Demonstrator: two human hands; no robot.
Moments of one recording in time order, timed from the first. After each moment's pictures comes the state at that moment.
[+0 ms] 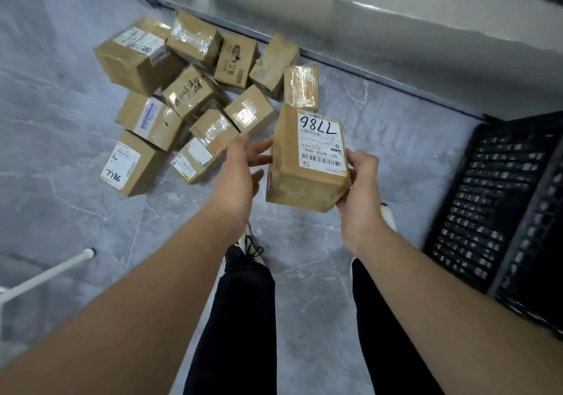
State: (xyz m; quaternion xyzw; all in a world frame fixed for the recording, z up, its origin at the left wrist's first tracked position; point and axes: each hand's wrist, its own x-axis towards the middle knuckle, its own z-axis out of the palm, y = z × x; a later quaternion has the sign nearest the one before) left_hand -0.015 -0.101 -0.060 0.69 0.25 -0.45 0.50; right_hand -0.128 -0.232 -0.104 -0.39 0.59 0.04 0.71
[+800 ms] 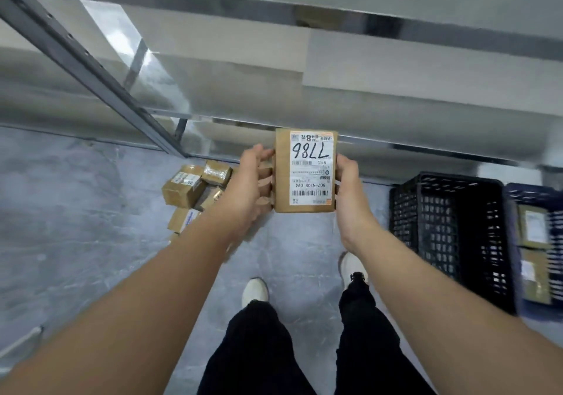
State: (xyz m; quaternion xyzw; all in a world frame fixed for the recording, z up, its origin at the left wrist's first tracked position) left_hand 0.038 -0.125 0.280 0.67 0.08 -0.49 0.56; right_hand -0.084 -0.235 0.251 -0.51 0.52 -0.10 0.67
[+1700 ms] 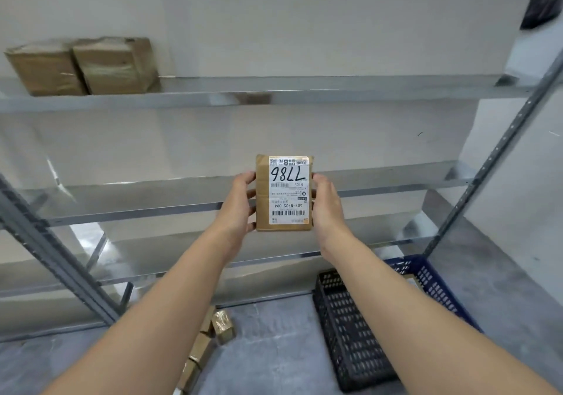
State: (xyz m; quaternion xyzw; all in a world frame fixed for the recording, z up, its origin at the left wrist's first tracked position) left_hand -0.168 -0.154 0.644 0.62 -0.24 -0.42 0.62; right_hand -0.292 -0.242 0.626 -0.56 0.46 -0.36 0.59
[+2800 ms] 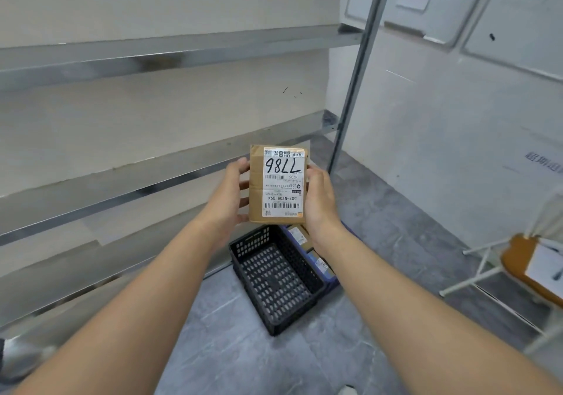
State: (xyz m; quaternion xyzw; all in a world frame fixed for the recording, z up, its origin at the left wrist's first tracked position) left_hand -0.395 -0.269 0.634 0.58 -0.34 -0.55 0.50; right_hand -0.539 -0.303 0.601 -0.44 0.57 -0.45 0.52
